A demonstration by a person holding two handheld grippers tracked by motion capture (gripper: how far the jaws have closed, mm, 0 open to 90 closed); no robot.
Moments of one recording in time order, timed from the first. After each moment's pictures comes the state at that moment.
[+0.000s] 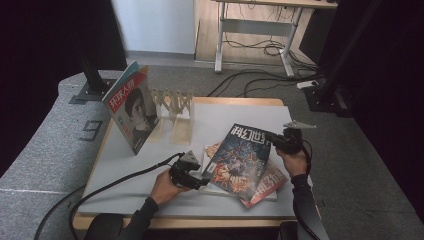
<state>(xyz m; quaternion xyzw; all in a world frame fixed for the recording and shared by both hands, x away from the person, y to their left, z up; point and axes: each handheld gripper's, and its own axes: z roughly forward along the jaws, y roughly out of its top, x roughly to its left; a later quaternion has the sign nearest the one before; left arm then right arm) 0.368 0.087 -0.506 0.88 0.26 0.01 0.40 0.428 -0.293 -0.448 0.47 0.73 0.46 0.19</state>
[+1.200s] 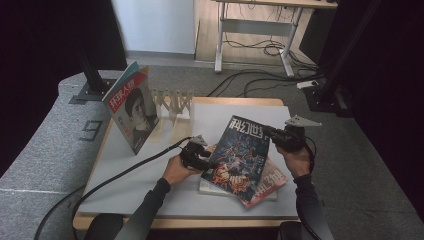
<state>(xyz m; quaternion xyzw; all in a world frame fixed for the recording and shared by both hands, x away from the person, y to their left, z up) 0.423 0.062 -0.499 0.87 0.26 -0.02 0.42 0.403 -0.278 -0.402 0.40 0.74 0.50 0.21</state>
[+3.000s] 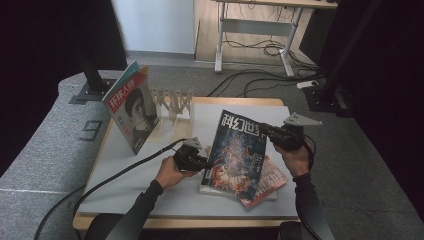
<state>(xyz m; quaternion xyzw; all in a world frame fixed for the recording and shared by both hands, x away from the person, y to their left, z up) 0.396 0.077 -0.472 0.88 0.23 -0.02 0.42 0.395 -0.266 -0.384 0.36 0.74 0.53 0.21</state>
